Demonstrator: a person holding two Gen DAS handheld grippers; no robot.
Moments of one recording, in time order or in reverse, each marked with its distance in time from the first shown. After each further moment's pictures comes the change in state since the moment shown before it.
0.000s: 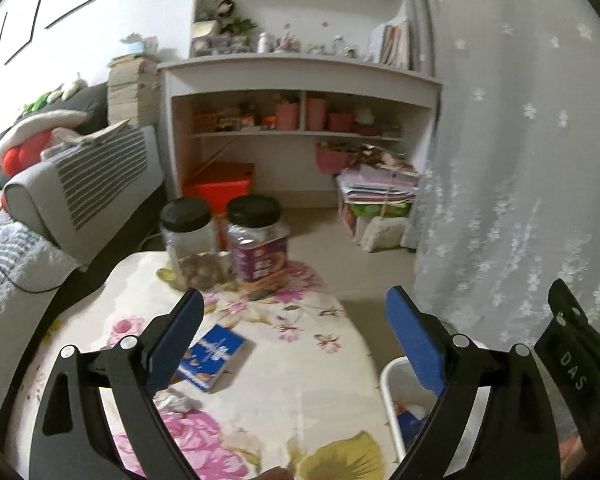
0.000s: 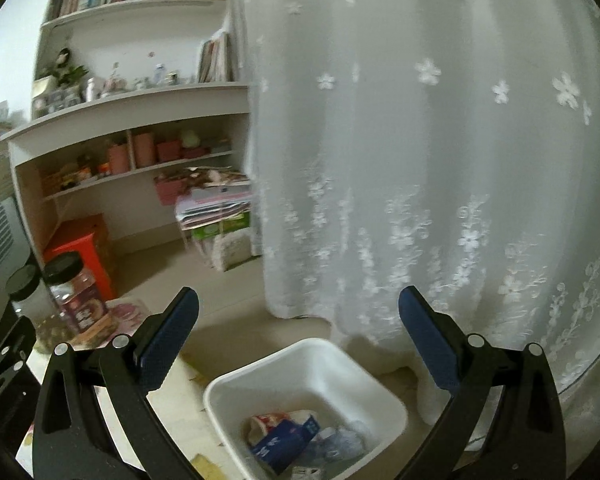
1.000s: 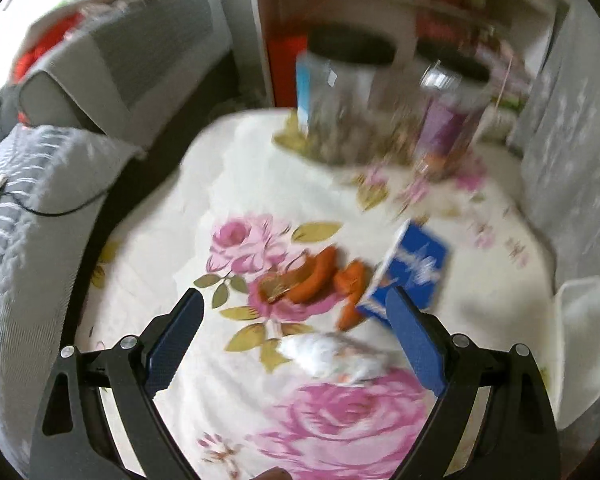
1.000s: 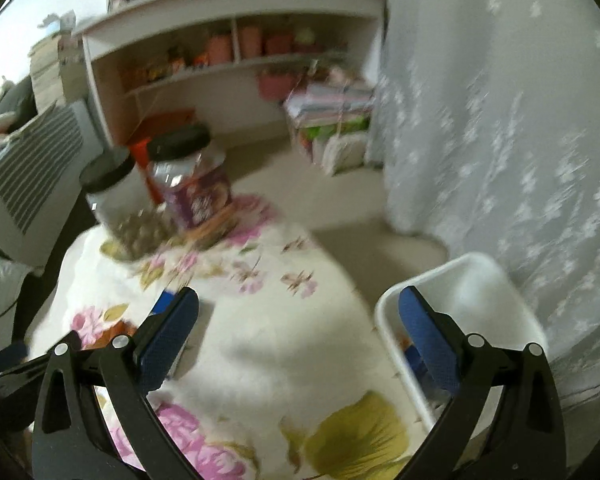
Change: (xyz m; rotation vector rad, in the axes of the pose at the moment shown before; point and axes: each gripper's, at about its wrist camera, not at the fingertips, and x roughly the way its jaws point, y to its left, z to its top) left arm 0.134 0.190 -0.053 -0.023 0.536 0.187; right arm 0.047 0.168 -0.063 -0.120 0.400 0.284
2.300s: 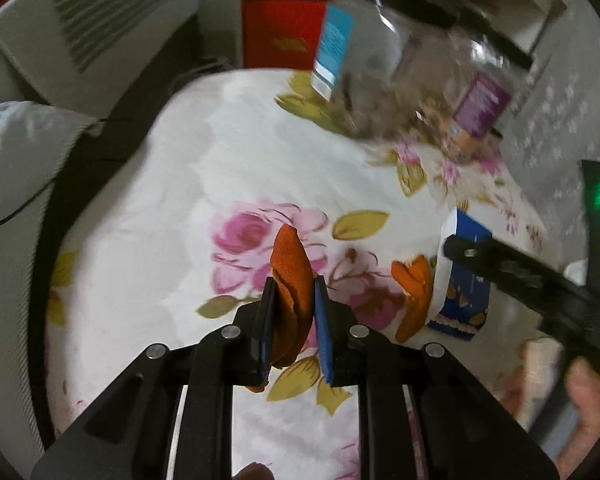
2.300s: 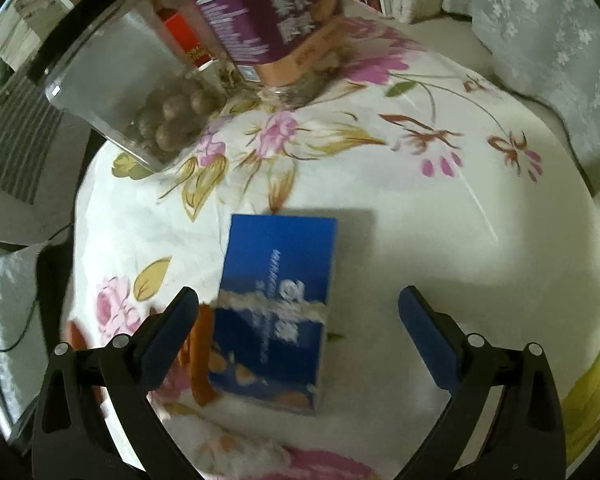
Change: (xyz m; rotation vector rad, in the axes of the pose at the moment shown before) left arm 0.053 0.067 0.013 0.016 0.056 -0.188; right arm 0.157 0.110 -0.032 0.101 0.411 0.153
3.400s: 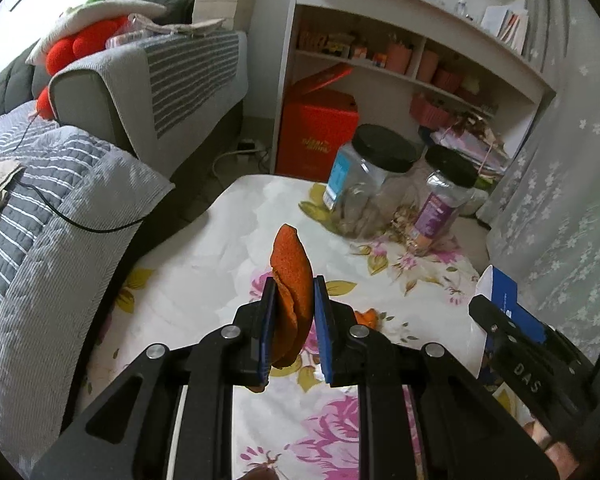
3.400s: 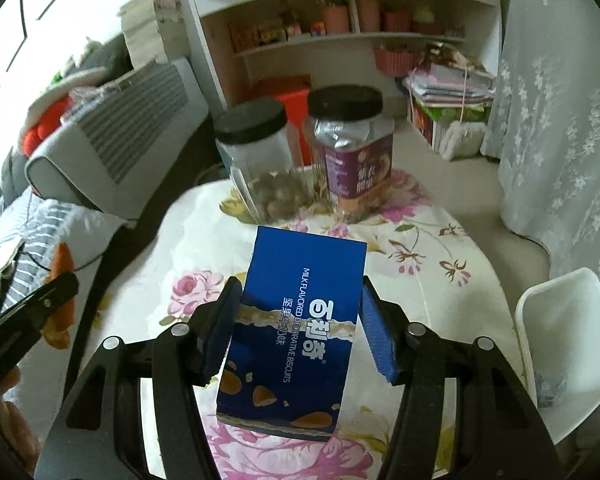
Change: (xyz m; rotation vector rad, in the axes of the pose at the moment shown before) left arm -0.131 -0.013 -0.027 -0.135 -0.325 0.034; right arm -0.165 0.003 -0.048 -0.314 -0.379 0.127
